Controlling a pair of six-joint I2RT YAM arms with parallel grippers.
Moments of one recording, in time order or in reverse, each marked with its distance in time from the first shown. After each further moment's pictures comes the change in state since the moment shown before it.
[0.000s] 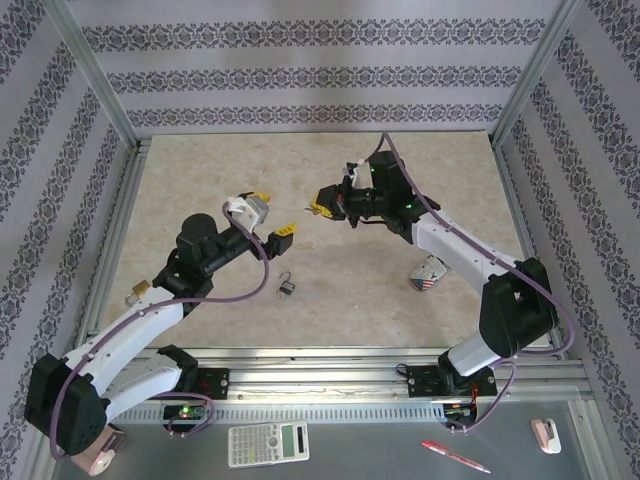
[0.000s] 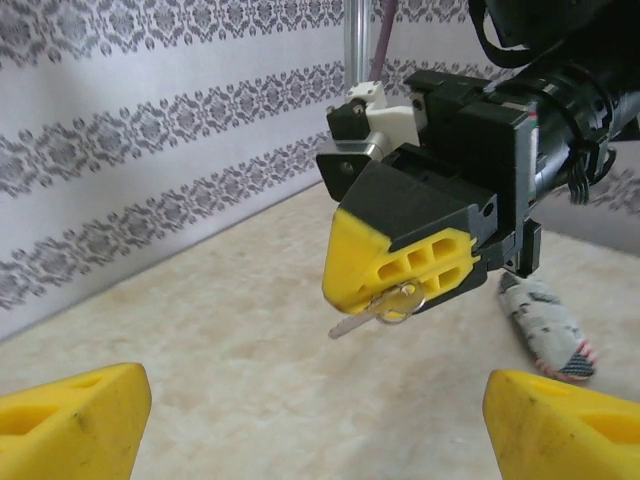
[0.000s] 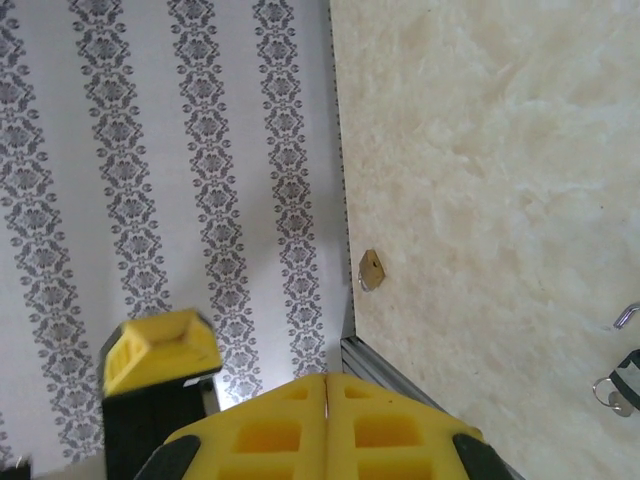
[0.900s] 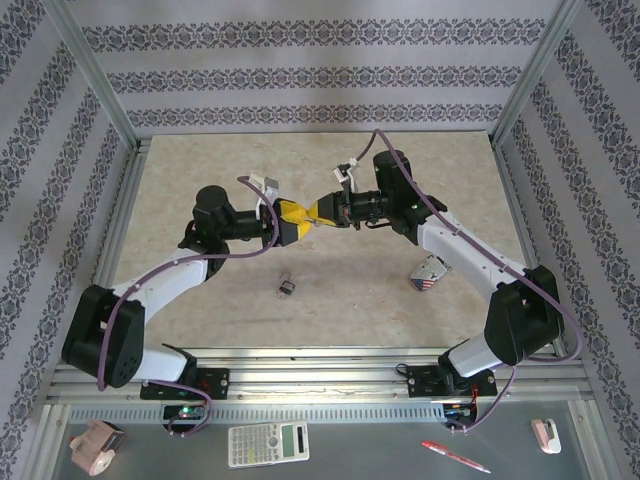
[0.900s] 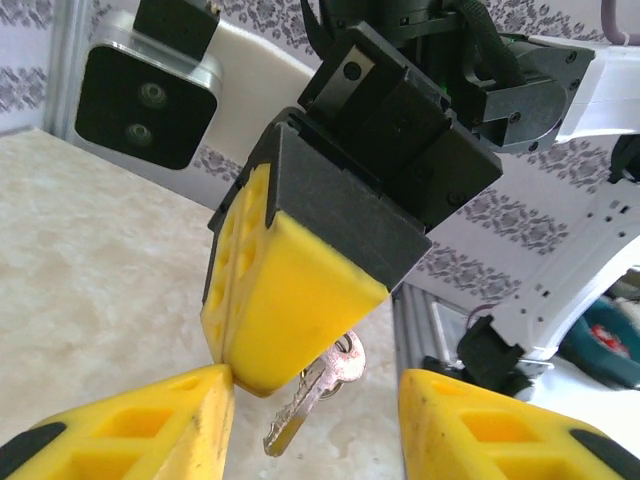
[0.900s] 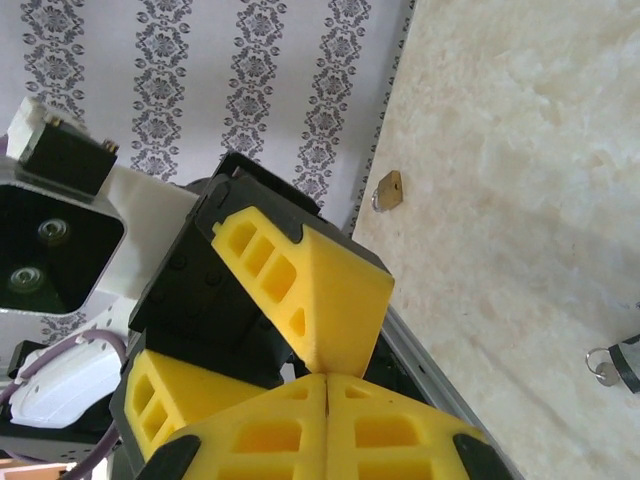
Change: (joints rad) left arm 0.092 0.395 0.130 0.349 0.701 -0.446; right arm 0.000 -0.043 0.005 -0.068 -0.220 -0.296
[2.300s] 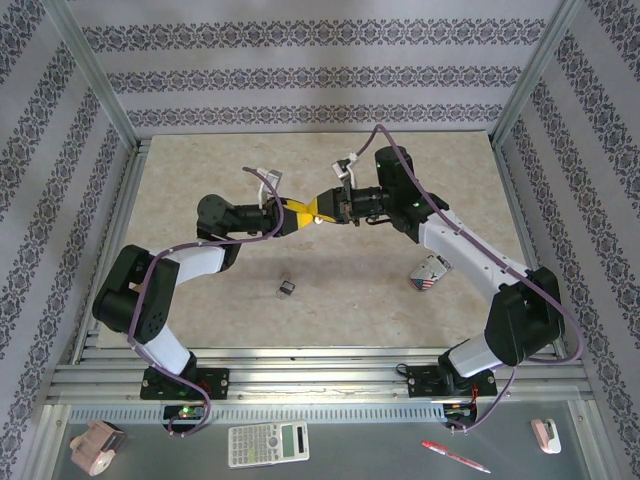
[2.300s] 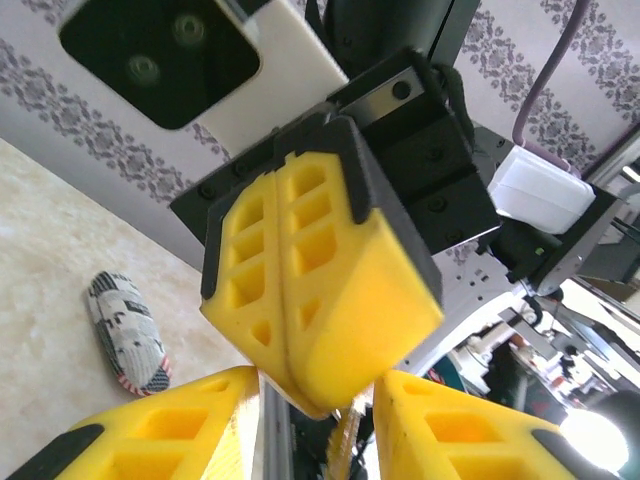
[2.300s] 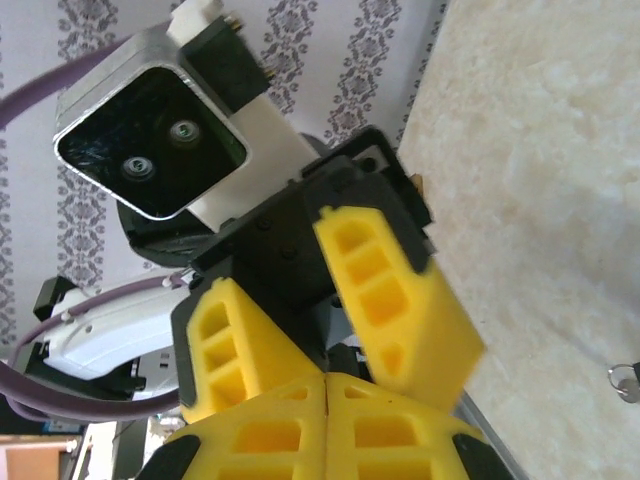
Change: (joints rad) left arm 0.013 0.261 0.016 0.663 0.142 -0.678; right arm 0.006 -0.003 0.028 0.021 -0.030 -0.008
